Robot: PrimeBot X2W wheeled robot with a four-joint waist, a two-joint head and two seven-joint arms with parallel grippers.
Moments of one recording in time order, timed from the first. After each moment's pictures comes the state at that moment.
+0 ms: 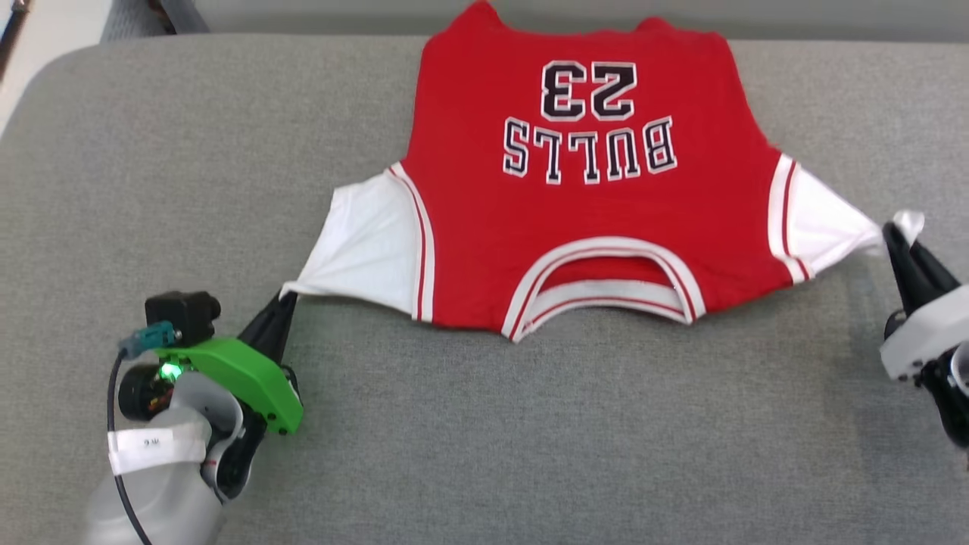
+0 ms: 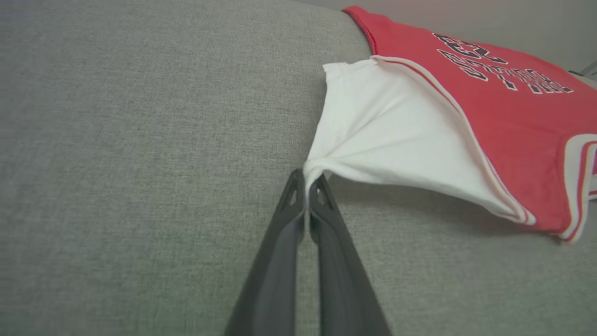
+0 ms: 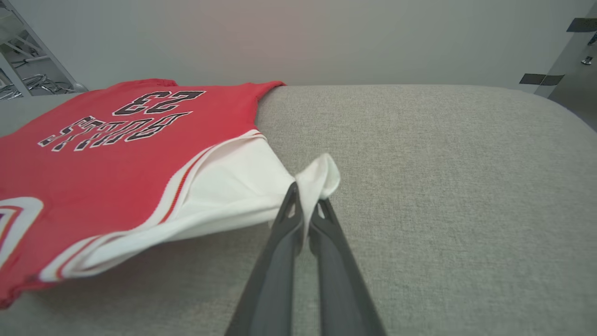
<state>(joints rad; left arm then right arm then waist) -0.47 0.41 -0.50 0.64 -0.80 -0.13 -0.20 -0.53 -0.56 0.40 0.65 0.71 0.13 -0.24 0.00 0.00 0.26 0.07</state>
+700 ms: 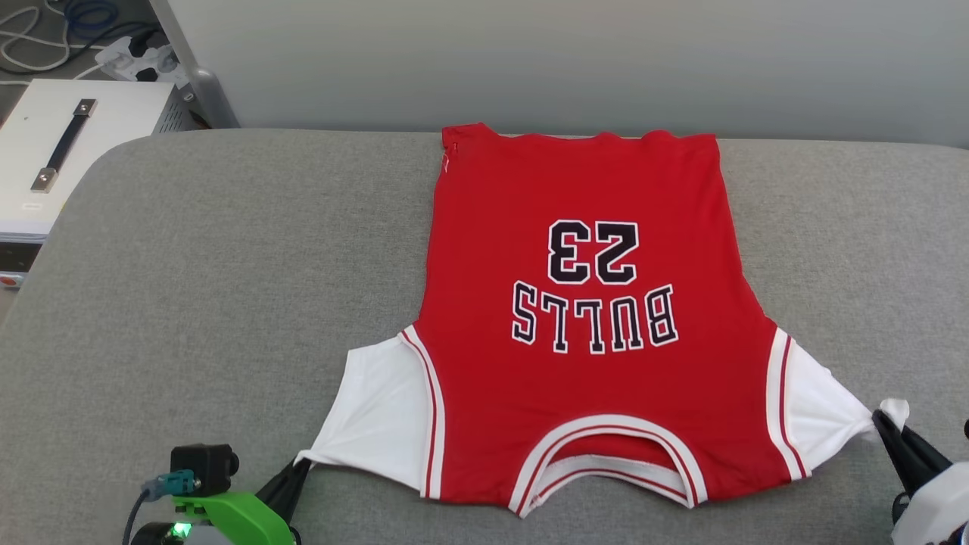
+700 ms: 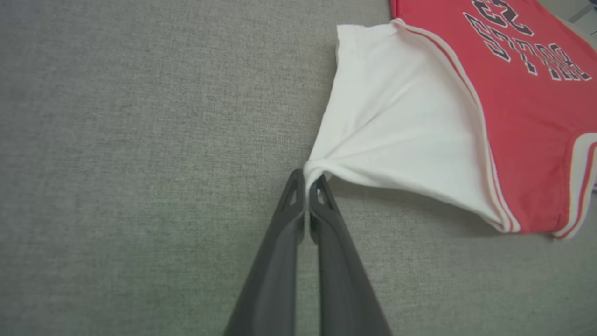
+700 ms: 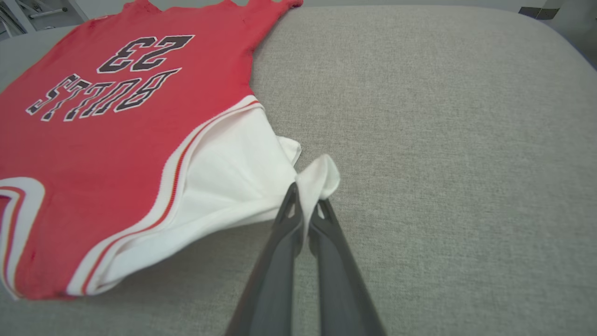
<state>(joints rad) -0.14 0.48 -0.54 0.49 -0.85 -0.10 -0.12 -0.11 -0.64 0.38 0.46 0.75 0.13 -0.19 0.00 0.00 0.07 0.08</state>
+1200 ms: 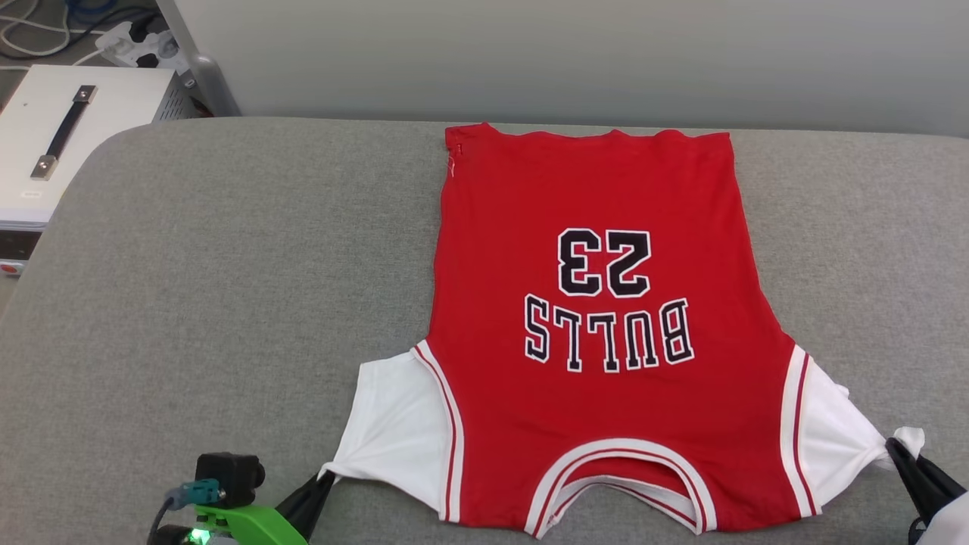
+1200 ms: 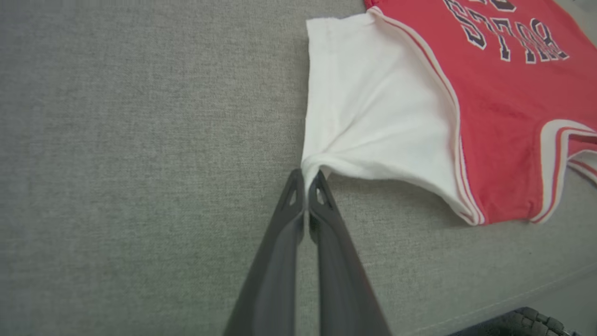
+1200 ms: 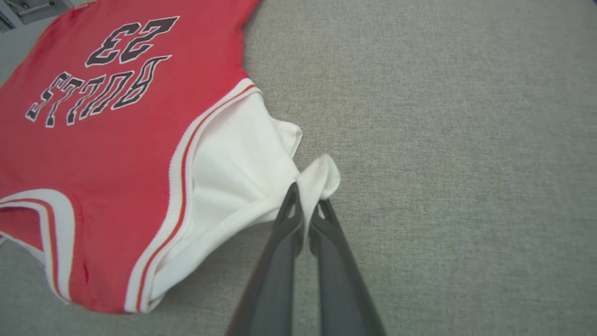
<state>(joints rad) -0.05 0.53 -0.58 0.27 -0.85 -0.04 -0.05 0.07 -0.60 0.19 0.28 0.73 0.13 -0.05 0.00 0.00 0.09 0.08</state>
